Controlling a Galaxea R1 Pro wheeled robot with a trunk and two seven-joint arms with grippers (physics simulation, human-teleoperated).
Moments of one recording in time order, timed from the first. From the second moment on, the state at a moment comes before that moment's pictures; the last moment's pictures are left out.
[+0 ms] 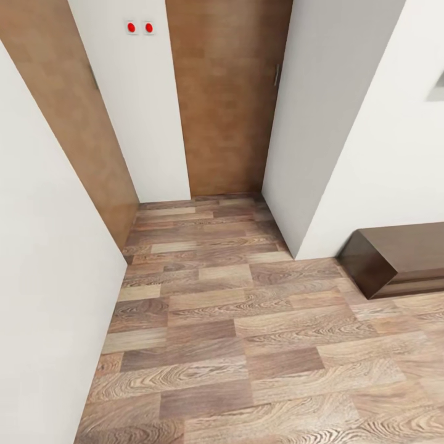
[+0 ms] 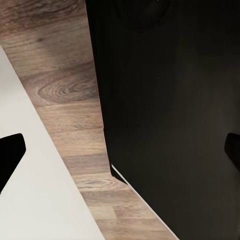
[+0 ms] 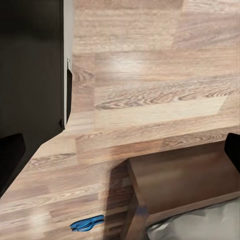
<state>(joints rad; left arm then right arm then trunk) -0.05 0.00 -0.44 -0.14 0.34 -0.04 0.21 -0.10 -0.02 0.11 -0.05 -0.01 0.11 -0.30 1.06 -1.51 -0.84</state>
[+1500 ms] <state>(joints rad) -0.05 0.00 -0.44 -0.14 0.35 -0.03 0.21 -0.10 -0.02 0.11 -0.05 -0.01 0.11 -0.30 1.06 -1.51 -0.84</state>
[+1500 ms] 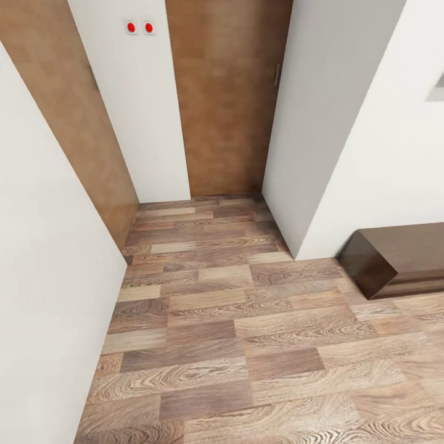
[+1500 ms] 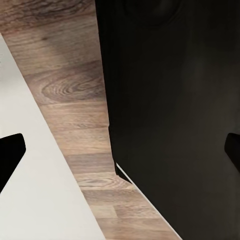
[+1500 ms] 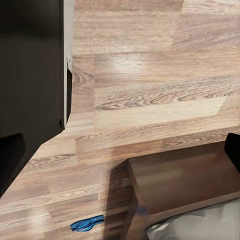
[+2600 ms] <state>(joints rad) -0.05 0.00 -0.43 -0.14 0.35 -0.03 0.22 -0.10 0.00 0.11 -0.04 0.00 0.11 -0.29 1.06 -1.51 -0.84</state>
